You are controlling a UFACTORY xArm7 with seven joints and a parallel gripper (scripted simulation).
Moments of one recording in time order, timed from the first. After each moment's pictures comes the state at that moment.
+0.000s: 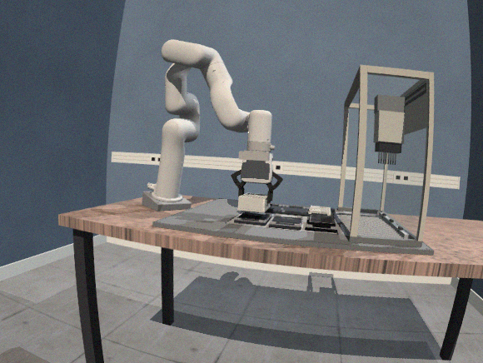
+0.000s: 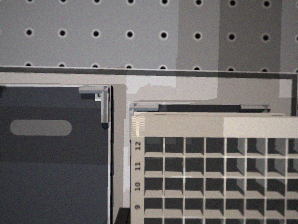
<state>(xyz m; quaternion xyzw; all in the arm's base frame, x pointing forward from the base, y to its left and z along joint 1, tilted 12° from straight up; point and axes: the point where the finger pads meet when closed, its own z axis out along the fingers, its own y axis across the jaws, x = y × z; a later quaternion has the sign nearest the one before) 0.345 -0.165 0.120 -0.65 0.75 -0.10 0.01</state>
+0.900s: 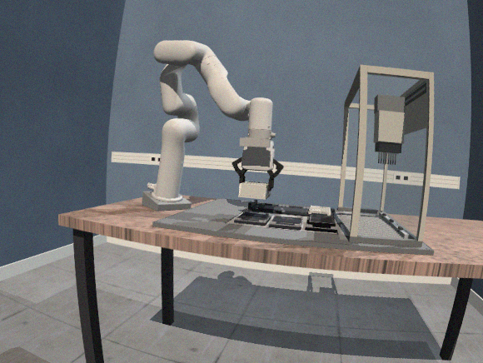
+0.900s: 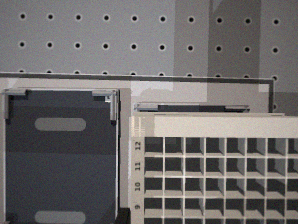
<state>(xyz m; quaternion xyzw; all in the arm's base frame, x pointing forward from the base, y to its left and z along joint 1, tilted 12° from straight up) 0.340 -0.159 0.160 -0.65 0.75 -0.10 0.01</state>
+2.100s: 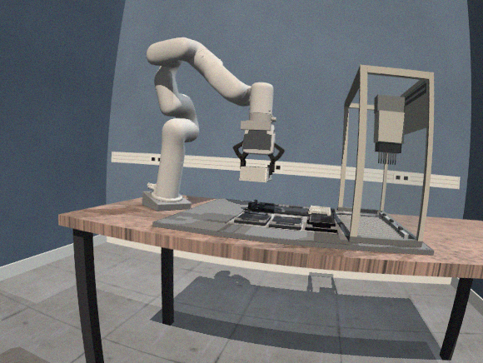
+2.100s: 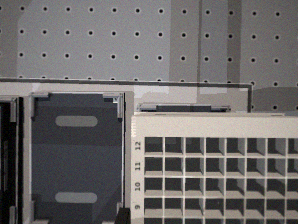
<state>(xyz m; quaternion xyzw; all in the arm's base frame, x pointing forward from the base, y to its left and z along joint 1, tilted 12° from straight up) 0.332 -0.152 0.210 -0.65 0.75 -0.10 0.01</state>
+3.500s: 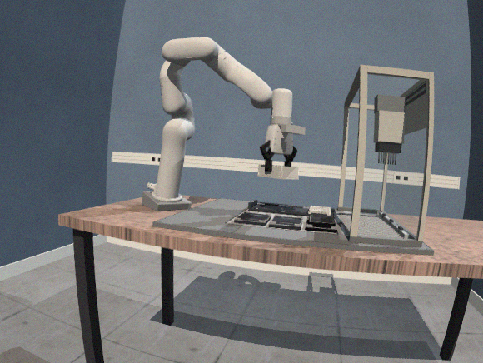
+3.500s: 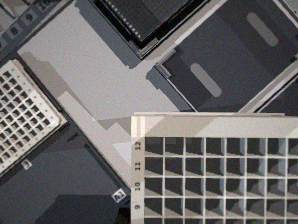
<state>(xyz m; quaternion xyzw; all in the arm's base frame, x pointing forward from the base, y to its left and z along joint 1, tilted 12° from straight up) 0.402 -0.049 0.213 -0.90 0.42 -0.10 -0.03</state>
